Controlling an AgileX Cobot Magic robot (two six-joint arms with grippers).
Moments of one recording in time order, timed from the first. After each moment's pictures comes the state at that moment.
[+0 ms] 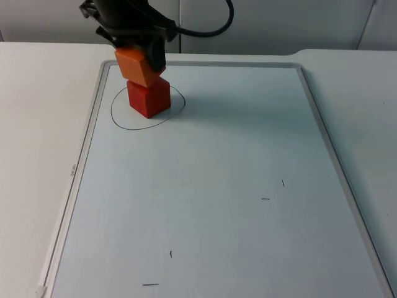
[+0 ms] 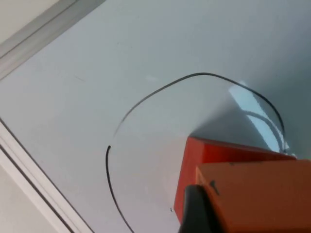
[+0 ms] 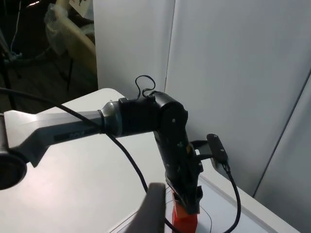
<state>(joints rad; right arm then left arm) 0.61 1.11 -1.48 0.19 0.78 -0.33 -0.29 2.52 -2.38 -0.21 1.21 0.37</state>
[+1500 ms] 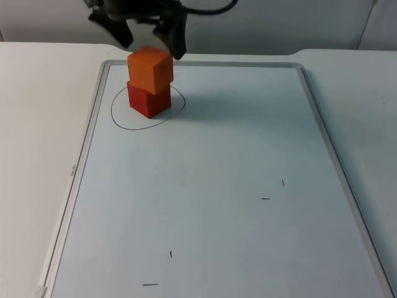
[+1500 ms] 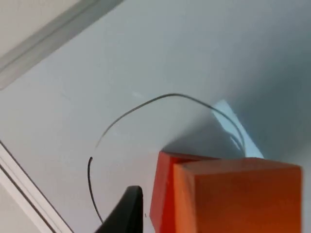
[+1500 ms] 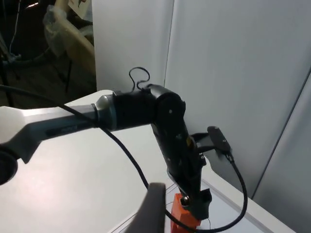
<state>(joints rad) 0.61 1.11 -1.48 0.19 0.77 -0.34 -0.30 2.47 -2.38 -0.26 1.21 0.34</state>
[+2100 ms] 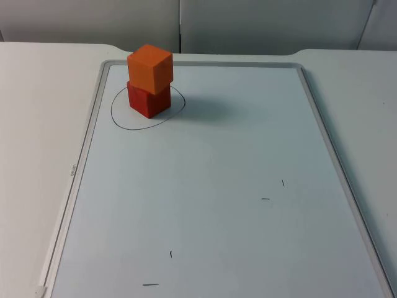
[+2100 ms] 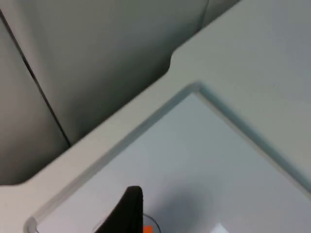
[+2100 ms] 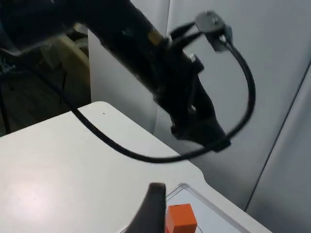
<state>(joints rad) 0.61 1.10 -1.48 0.18 0.74 -0.34 -0.36 2.00 -2.38 -0.32 1.21 0.34</state>
